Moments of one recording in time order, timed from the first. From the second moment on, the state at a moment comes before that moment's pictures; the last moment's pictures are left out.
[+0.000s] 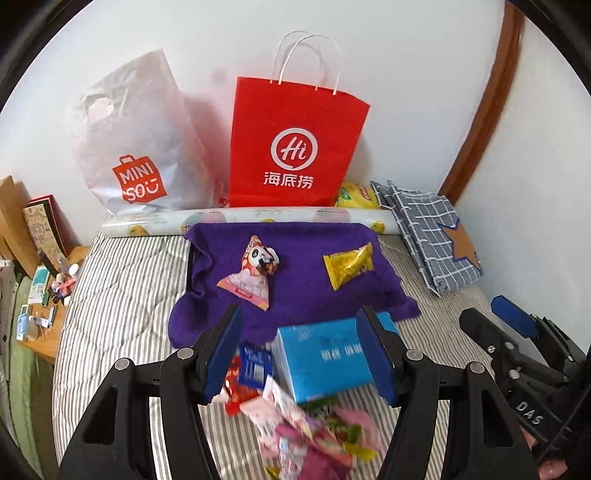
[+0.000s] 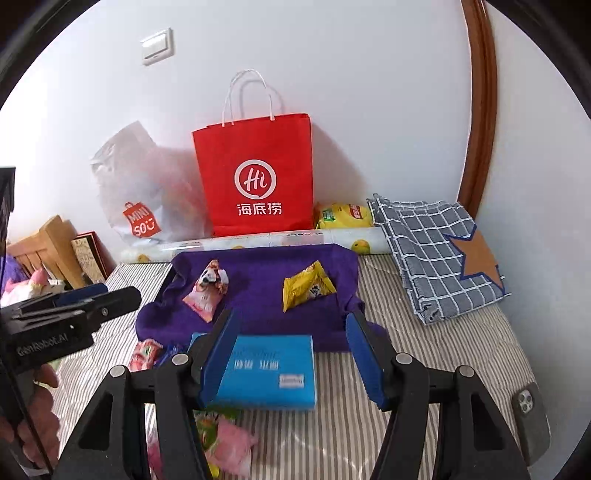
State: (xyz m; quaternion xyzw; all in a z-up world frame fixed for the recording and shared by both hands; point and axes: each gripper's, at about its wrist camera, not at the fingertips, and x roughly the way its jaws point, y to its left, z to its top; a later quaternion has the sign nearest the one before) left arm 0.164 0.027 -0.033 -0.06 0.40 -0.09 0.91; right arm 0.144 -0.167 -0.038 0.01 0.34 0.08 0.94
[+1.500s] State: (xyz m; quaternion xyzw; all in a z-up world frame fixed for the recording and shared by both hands) left arm 0.096 0.109 -0.101 -0.11 0.46 -0.04 0.88; right arm 0.111 -0.120 -0.149 0.04 0.45 0.16 0.88
